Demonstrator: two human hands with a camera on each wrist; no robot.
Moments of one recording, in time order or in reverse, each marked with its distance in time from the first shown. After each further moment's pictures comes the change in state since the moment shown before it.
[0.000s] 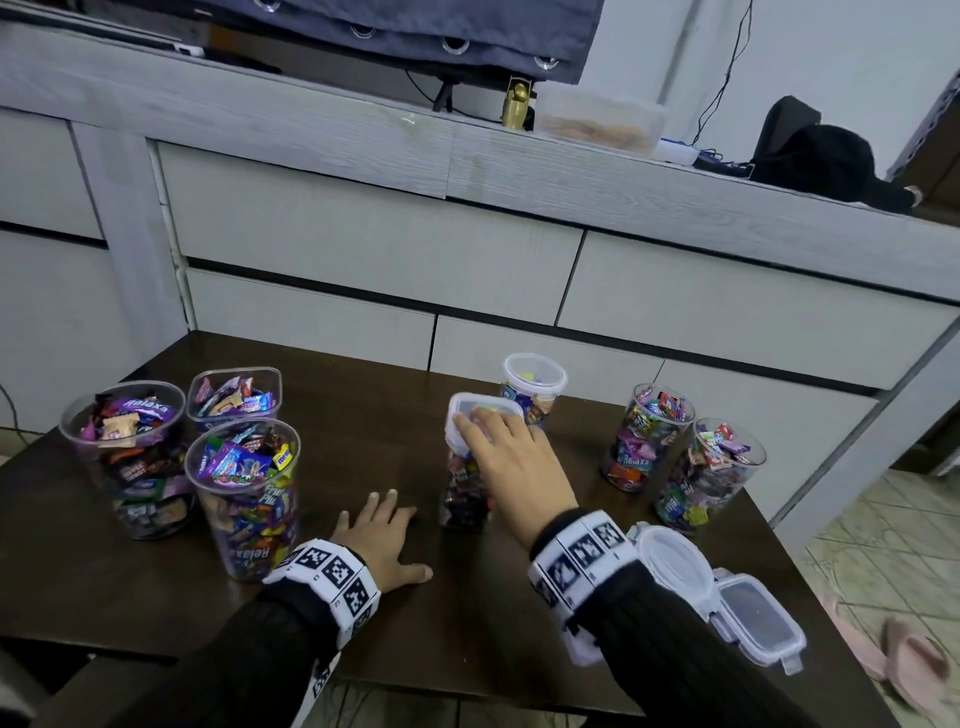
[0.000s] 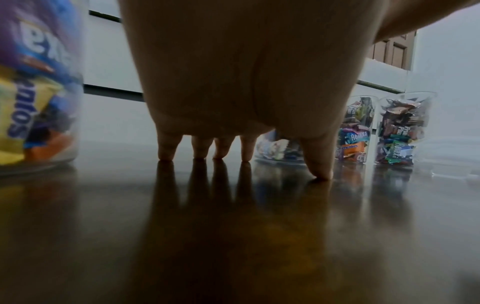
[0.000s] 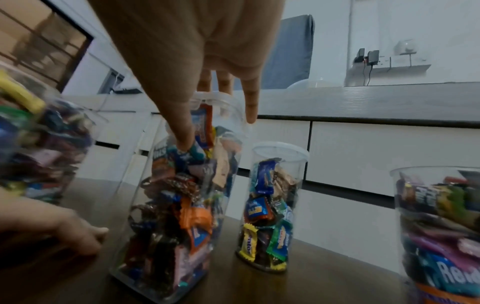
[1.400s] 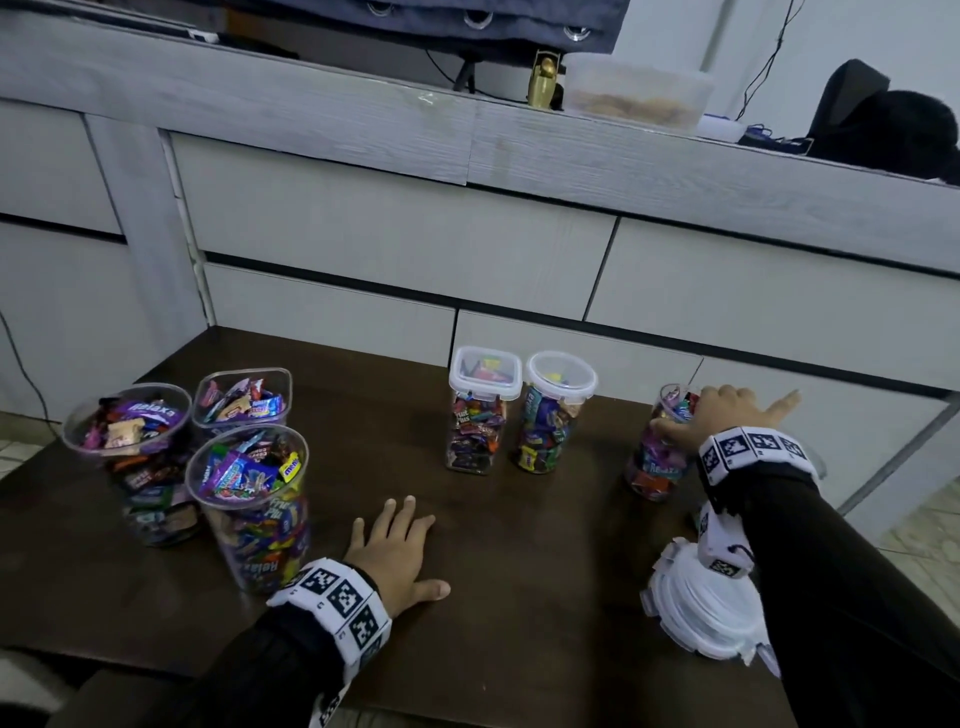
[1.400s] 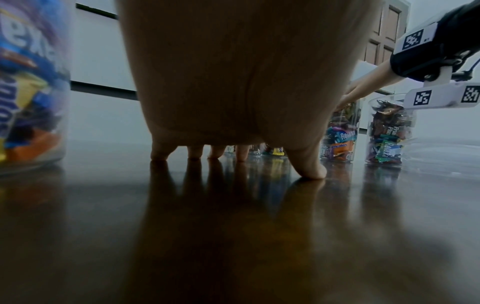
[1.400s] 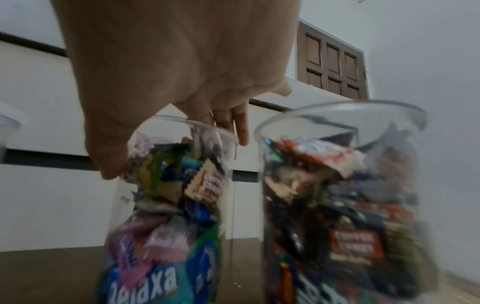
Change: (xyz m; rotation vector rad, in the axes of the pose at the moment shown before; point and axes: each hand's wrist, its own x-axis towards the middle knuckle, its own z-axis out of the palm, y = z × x) left_hand -0.004 0.006 0.000 0.024 -0.045 -0.035; right_hand 0.014 0.211 0.022 -0.233 -0.261 0.800
